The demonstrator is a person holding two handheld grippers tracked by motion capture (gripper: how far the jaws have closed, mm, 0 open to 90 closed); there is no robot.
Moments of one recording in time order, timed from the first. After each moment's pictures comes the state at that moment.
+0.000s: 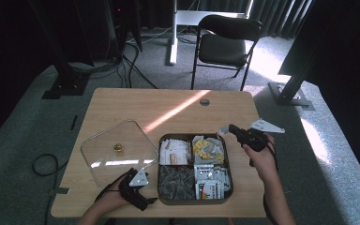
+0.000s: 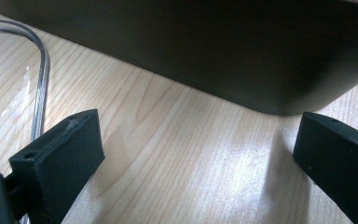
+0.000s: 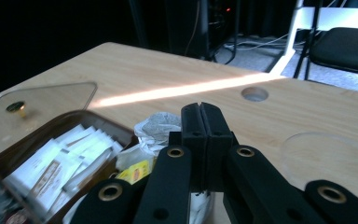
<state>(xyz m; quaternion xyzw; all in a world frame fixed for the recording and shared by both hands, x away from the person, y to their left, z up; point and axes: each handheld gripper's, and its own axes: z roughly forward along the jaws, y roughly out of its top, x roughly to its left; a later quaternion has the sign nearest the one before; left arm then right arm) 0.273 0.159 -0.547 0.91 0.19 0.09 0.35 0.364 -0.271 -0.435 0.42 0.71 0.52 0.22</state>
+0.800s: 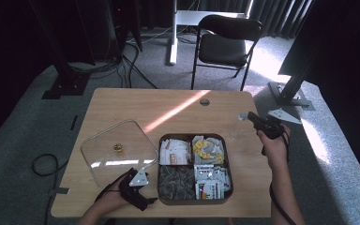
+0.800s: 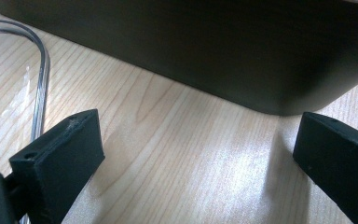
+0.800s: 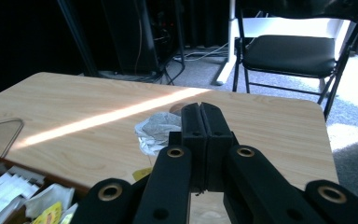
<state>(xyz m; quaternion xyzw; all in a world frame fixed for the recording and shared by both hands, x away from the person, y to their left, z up) 0.272 0.159 -0.547 0.91 0.19 0.08 0.35 0.395 -0.319 -0.425 0.49 0.65 0.51 0.28</state>
